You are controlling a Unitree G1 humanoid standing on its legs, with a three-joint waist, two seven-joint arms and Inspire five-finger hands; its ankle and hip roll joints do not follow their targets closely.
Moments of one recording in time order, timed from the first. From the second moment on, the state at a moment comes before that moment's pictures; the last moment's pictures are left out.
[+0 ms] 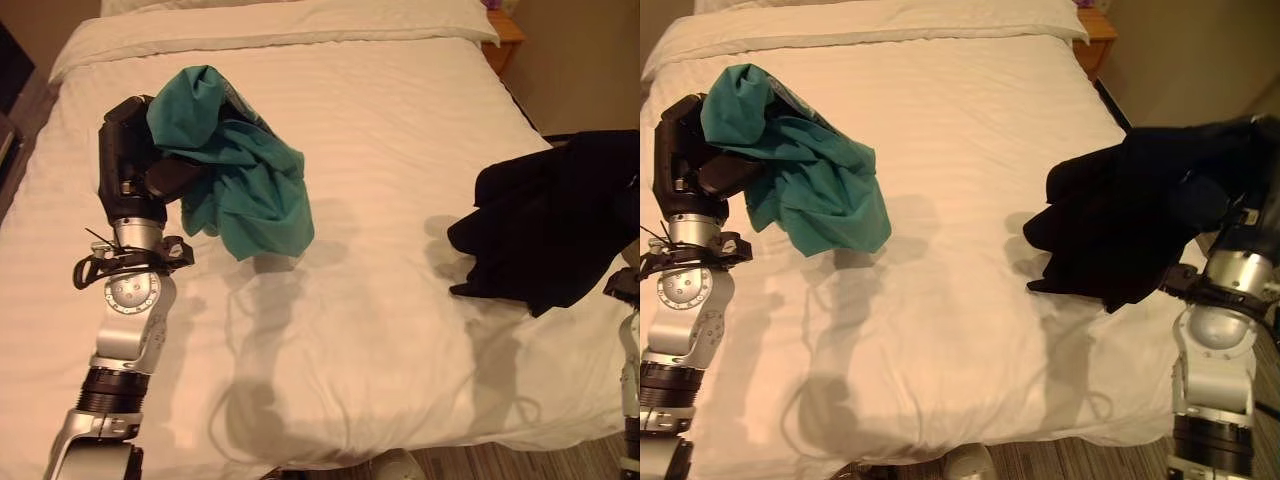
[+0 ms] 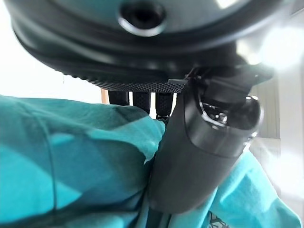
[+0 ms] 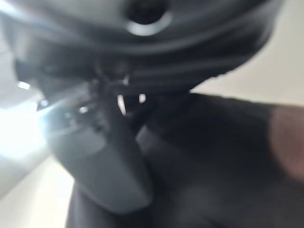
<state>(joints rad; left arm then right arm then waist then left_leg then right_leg) -0.39 0.51 0.00 0.02 -0.43 -0.23 0.28 -0.14 -0.54 -0.40 -0.03 0.16 -0.16 -0.31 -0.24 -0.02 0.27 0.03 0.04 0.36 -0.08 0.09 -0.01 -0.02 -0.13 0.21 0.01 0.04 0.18</state>
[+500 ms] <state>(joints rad) -0.13 0.35 0.06 -0.07 -0.43 -0.17 0.20 -0.12 -0.40 -0.25 -0.21 0.09 -0.15 -0.26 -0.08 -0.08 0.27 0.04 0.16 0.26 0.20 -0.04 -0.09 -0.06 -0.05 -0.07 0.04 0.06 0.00</state>
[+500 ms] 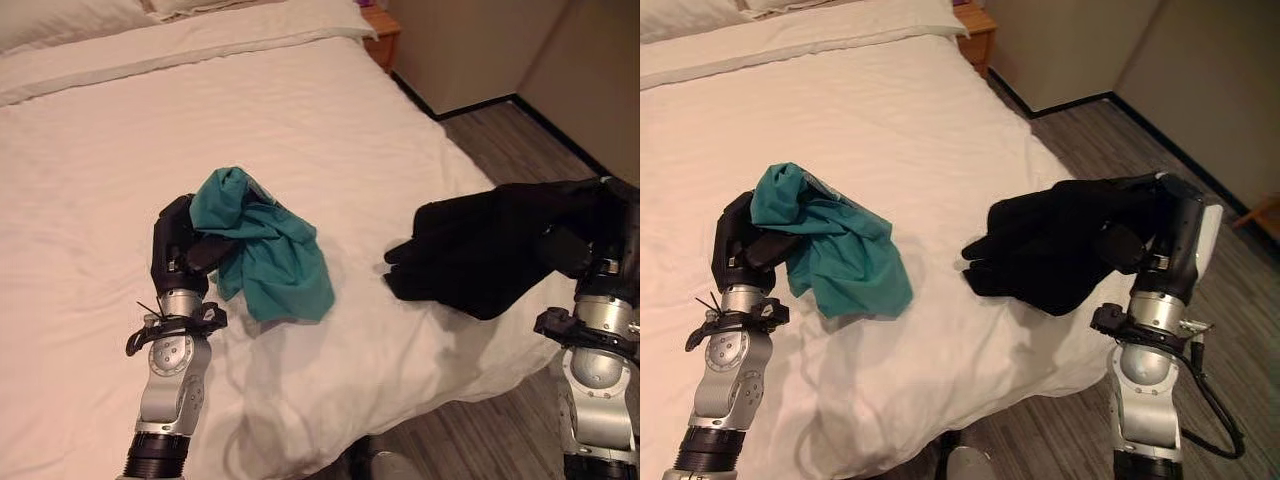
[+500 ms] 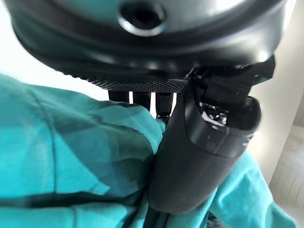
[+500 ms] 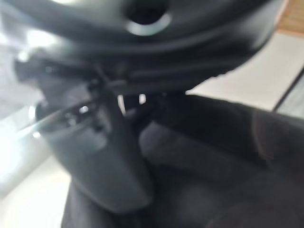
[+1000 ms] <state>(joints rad) -0.14 0.42 0.01 -0.14 -0.40 -0.20 0.19 -0.13 -0.25 -0.20 -0.20 0.16 -0.17 -0.20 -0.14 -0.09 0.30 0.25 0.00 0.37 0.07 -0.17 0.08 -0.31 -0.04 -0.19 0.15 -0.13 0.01</state>
